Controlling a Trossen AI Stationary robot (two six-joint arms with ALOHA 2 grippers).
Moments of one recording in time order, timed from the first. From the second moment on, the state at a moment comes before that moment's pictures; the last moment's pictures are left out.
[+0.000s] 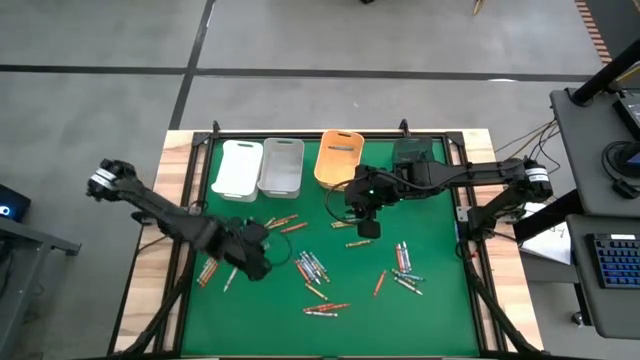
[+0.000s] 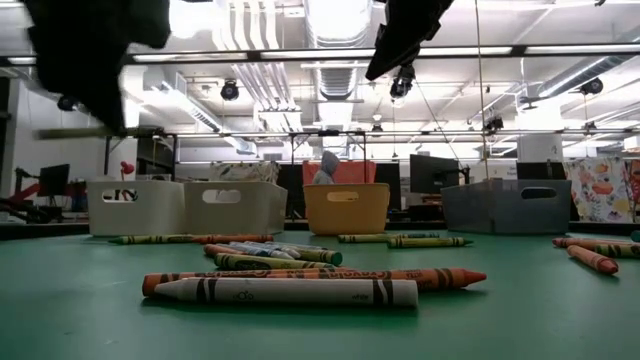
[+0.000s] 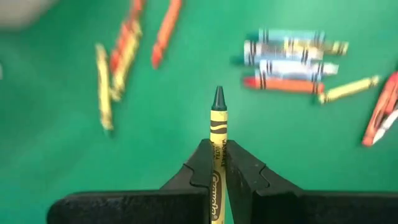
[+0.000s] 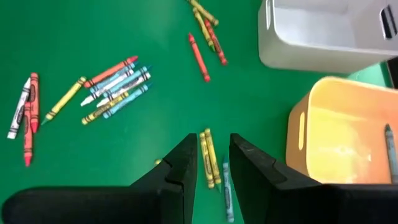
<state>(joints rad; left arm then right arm) -0.45 1.32 0.96 -0.87 -0.33 -1.09 -0.01 1.53 1.38 -0.76 0.00 -0.04</state>
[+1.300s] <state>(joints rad) 0.56 1.73 1.35 -0.79 -0.03 0.71 -0.01 1.53 1.30 -0.84 0.00 0.02</state>
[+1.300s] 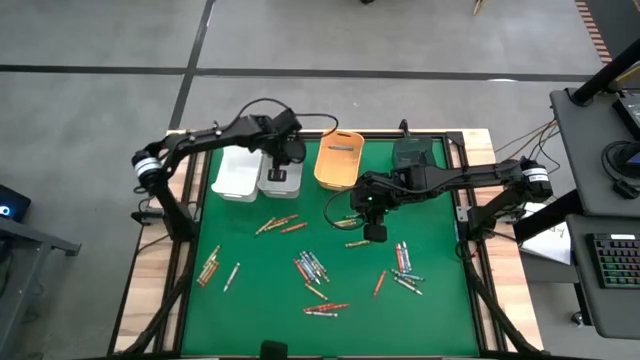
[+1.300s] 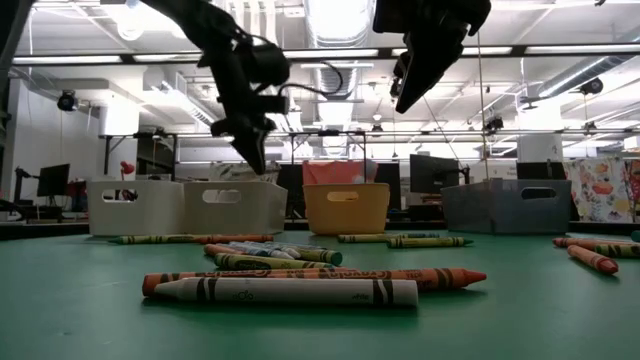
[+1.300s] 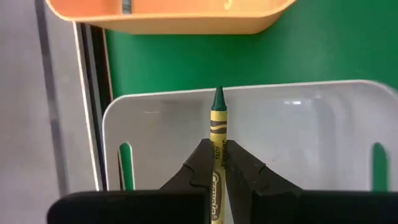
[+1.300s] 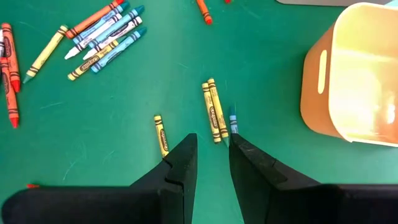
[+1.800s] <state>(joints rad) 0.67 1.85 1.35 -0.74 0.04 0.73 -0.01 1.53 1.30 -0.83 0.00 0.02</state>
